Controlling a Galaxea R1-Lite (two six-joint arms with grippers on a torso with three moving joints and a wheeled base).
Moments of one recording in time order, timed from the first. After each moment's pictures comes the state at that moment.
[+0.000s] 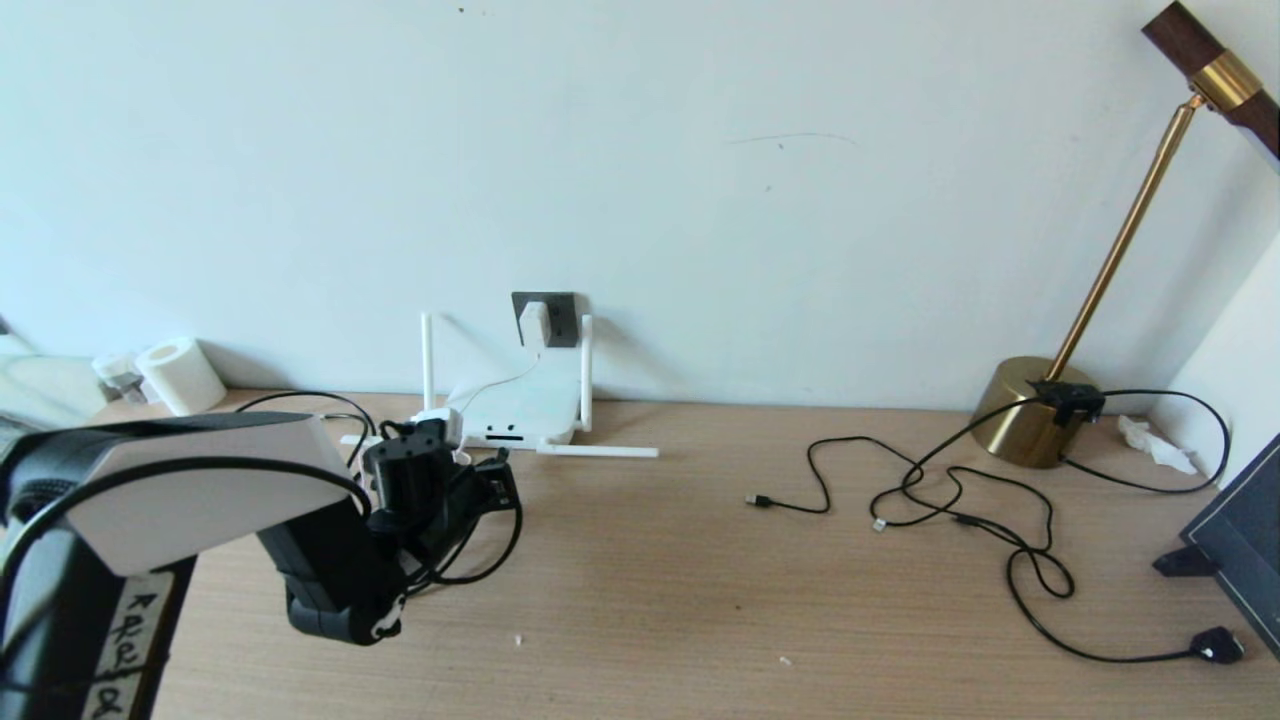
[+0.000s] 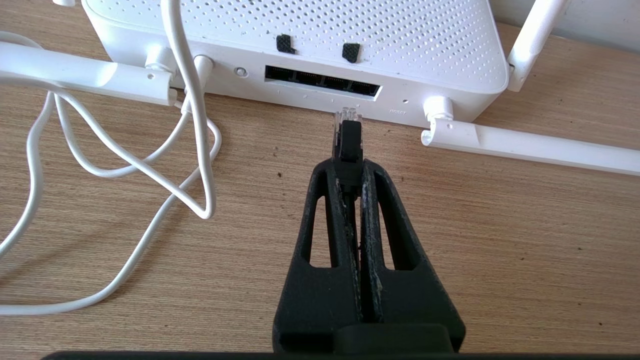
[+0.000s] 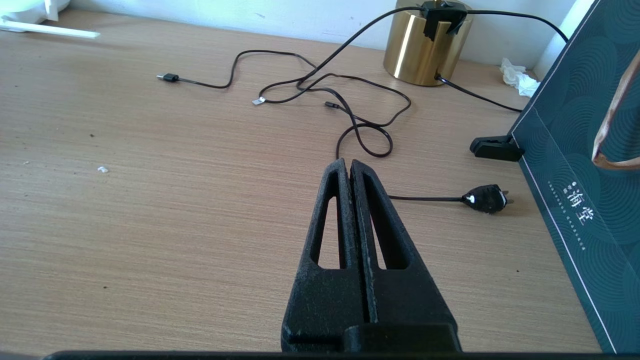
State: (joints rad) left arm -0.23 2.37 -0.83 -1.33 0.11 -0.16; right arm 0.01 0.00 0.00 0.00 0.01 -0.08
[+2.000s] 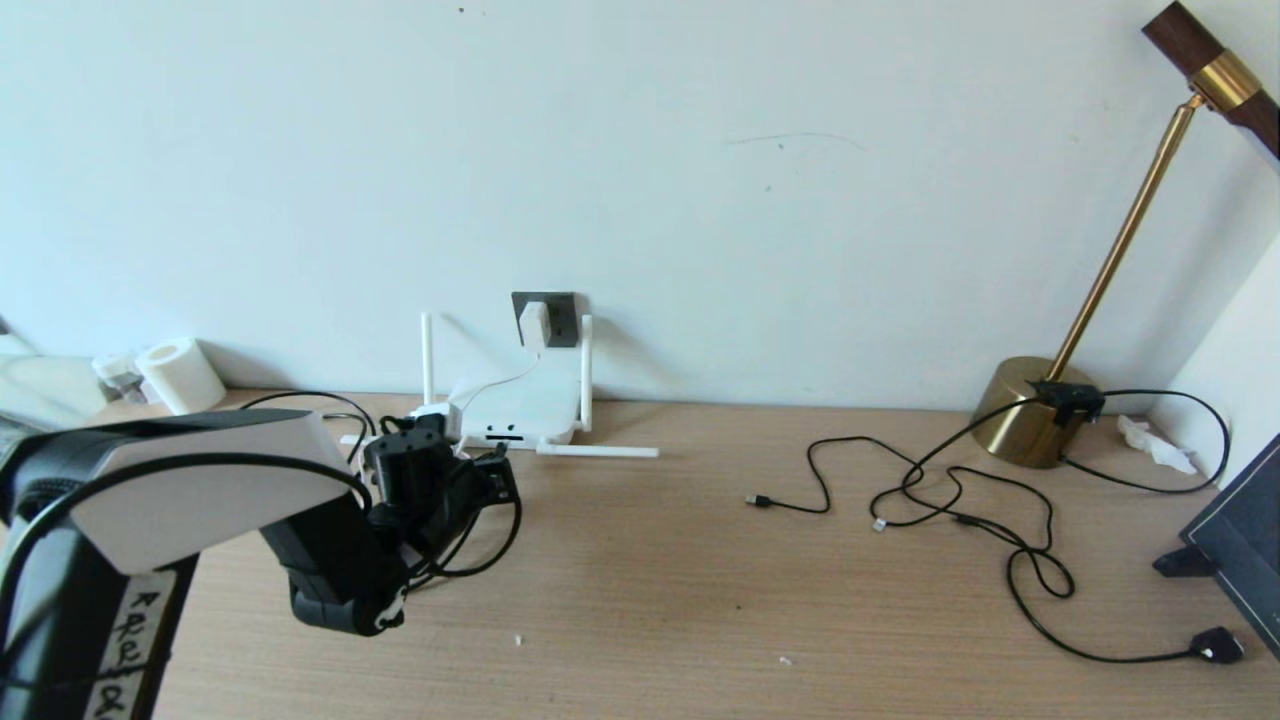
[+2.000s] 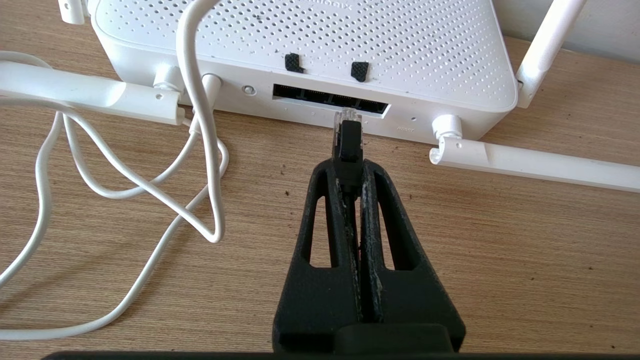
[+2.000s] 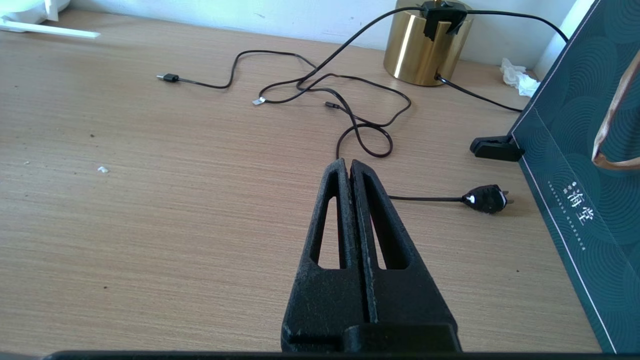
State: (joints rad) left arm -0.22 2.37 -0.86 -1.31 0.11 -0.16; right arm 0.01 0.00 0.00 0.00 0.01 -0.08
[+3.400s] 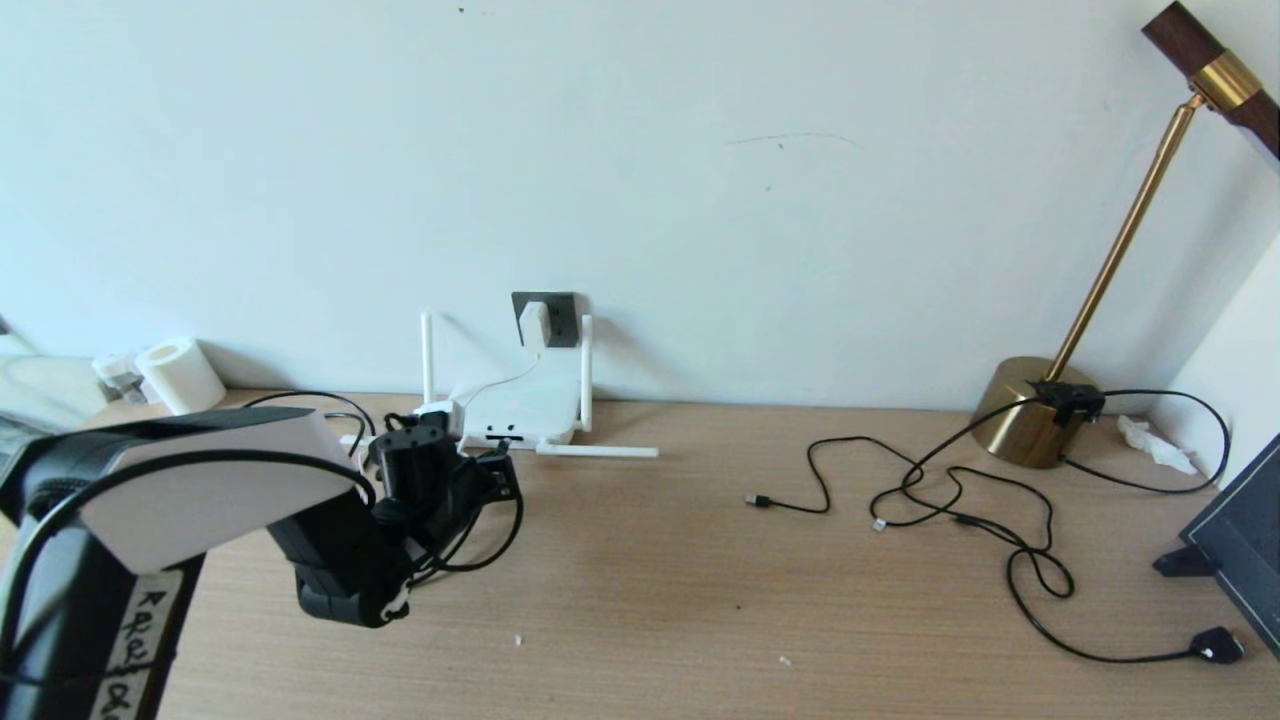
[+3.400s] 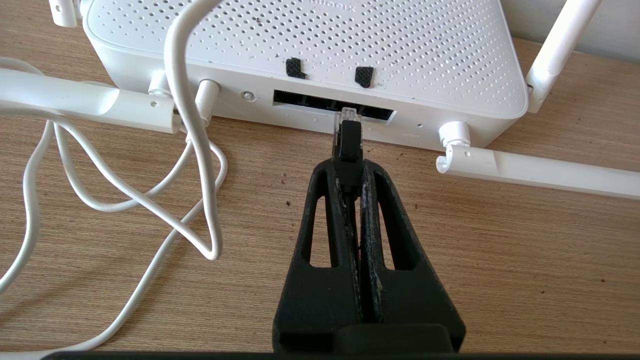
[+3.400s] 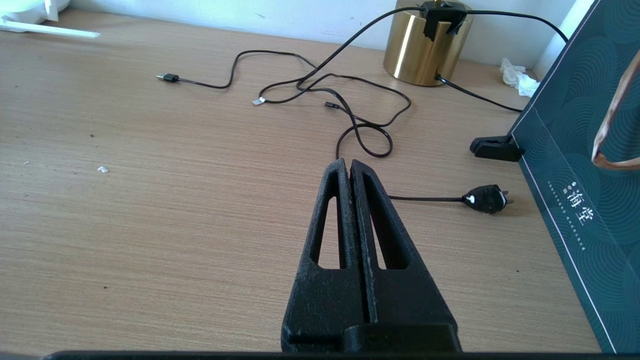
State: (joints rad) left arm -0.21 2.39 -0.90 -1.27 0.11 -0.16; right arm 0.01 0.00 0.00 0.00 0.01 -0.08
